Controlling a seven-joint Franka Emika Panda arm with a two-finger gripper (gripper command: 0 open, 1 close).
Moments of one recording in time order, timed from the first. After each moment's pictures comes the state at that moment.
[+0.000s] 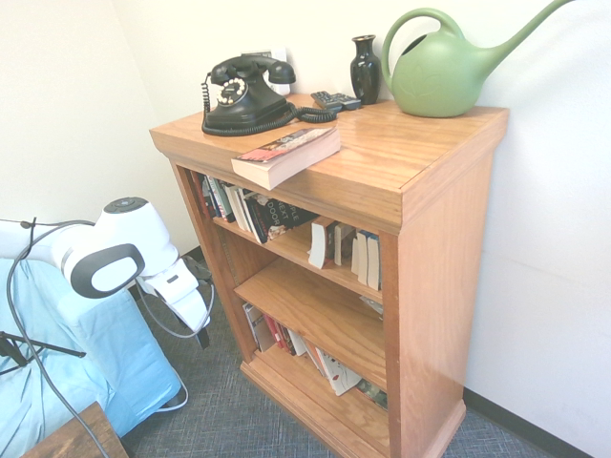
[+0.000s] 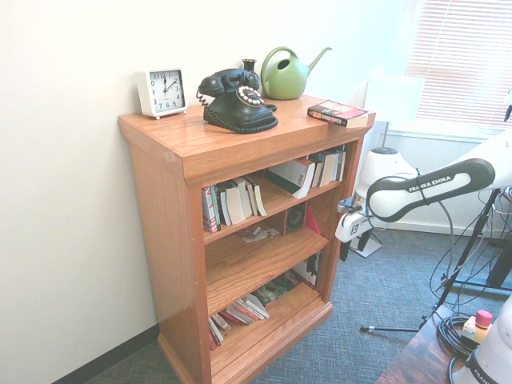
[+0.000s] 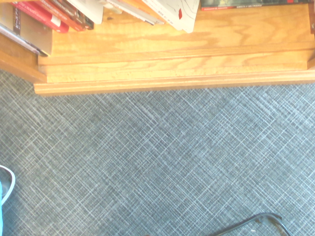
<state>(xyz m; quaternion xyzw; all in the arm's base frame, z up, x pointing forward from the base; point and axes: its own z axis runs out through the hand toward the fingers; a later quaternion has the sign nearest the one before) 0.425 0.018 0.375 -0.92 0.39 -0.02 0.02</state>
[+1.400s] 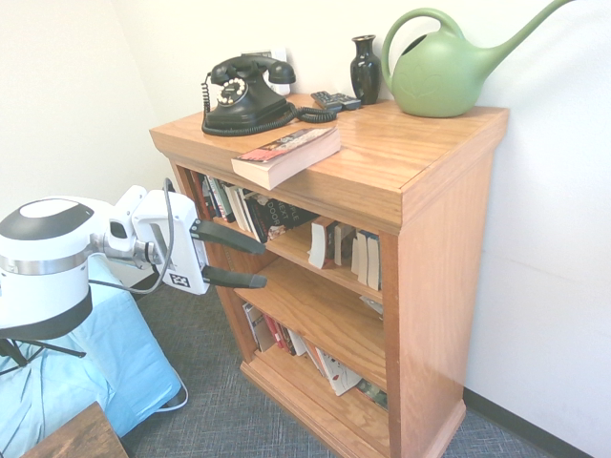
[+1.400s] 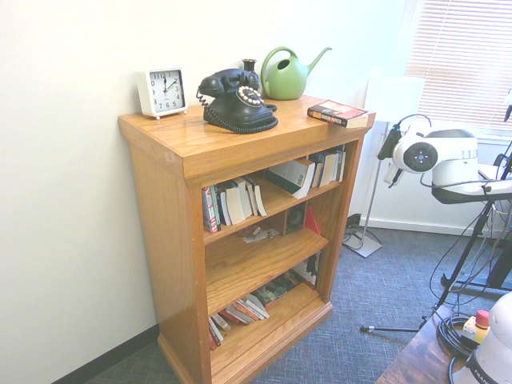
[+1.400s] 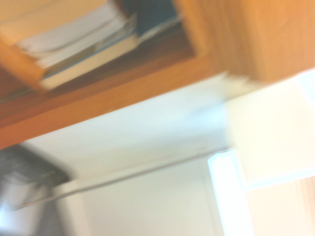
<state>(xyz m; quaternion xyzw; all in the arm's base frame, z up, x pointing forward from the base) 0.405 -0.092 0.533 -0.75 0.15 -0.47 -0.44</state>
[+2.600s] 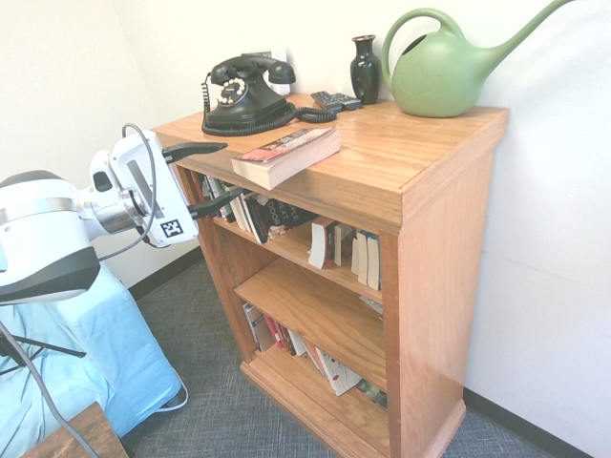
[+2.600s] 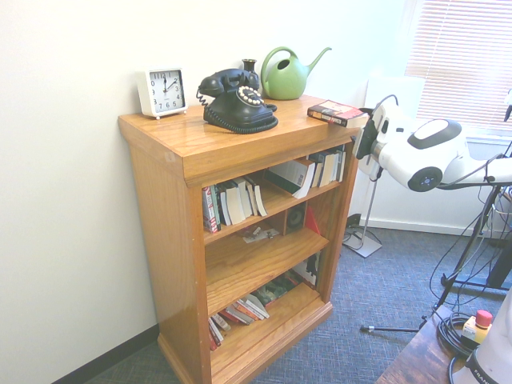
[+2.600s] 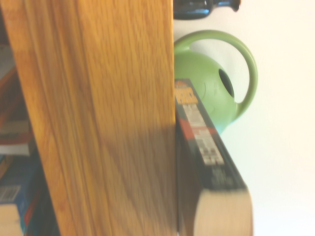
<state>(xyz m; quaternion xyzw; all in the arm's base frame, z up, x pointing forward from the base) 0.436 -0.001 0.562 -0.68 -0.07 -0.60 -0.42</state>
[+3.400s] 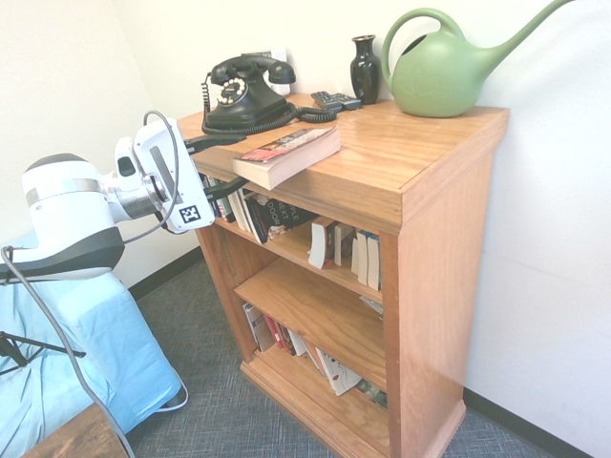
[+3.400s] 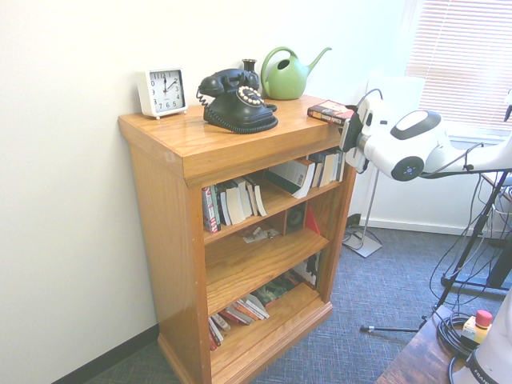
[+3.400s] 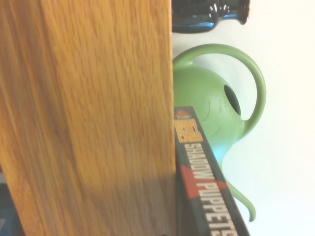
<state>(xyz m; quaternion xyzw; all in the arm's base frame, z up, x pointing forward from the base) 0.469 0.005 0.569 -0.68 -0.08 -0.61 -0.41</state>
